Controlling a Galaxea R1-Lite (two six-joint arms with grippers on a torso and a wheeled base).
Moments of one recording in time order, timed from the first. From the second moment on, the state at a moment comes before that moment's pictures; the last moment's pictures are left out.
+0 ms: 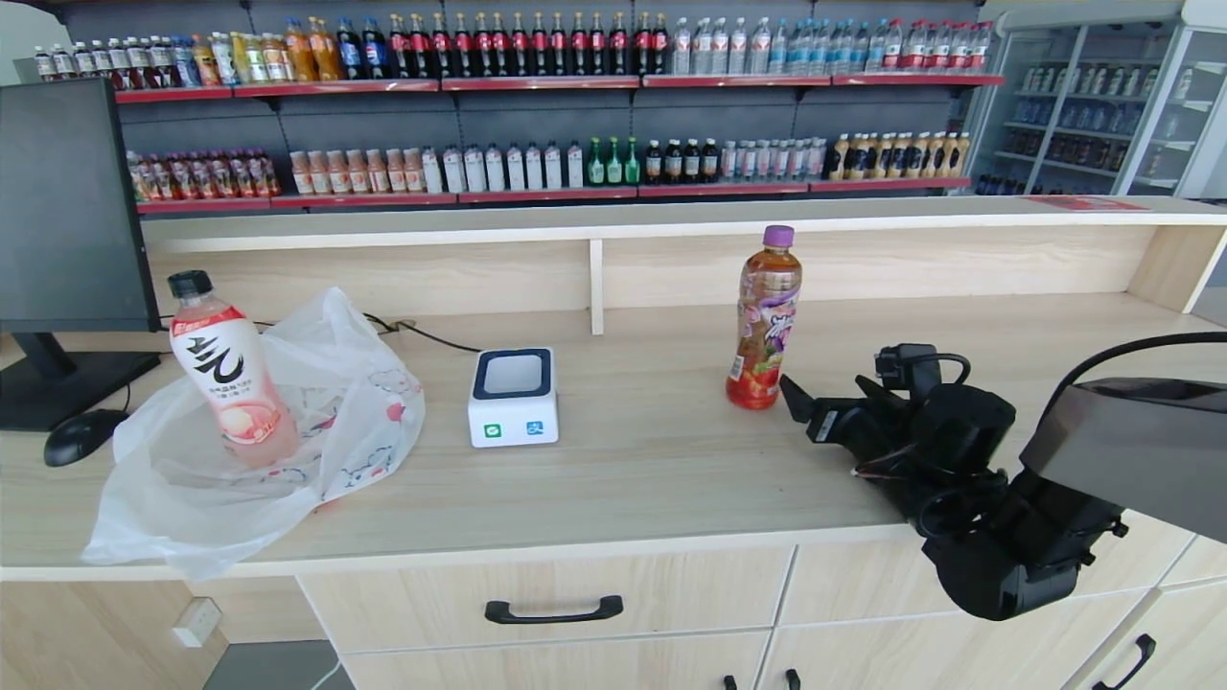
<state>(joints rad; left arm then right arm) 0.00 0.00 0.00 -0.01 0.00 0.06 0.24 2.26 -0.74 -1.57 -0.13 0.09</state>
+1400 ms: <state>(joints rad) 0.00 0.00 0.00 -0.01 0.00 0.07 0.34 2.24 -0.84 -1.57 -0.11 0.08</state>
